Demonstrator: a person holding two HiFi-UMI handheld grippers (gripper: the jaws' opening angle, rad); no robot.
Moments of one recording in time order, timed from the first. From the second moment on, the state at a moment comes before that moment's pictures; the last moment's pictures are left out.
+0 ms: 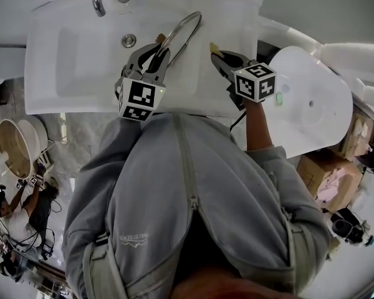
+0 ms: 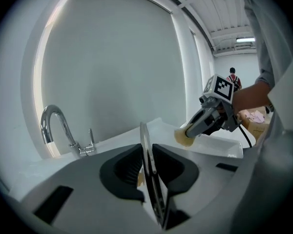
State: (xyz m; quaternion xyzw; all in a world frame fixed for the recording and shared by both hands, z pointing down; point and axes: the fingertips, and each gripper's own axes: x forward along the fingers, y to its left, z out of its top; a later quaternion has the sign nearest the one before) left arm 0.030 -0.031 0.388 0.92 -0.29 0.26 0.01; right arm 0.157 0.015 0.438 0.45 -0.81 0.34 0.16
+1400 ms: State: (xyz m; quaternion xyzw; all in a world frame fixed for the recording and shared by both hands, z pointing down) left arm 0.082 0.028 0.464 0.92 -0.17 0.32 -0.15; right arm 0.163 0.039 0.456 0.44 -0.81 0.34 0.20
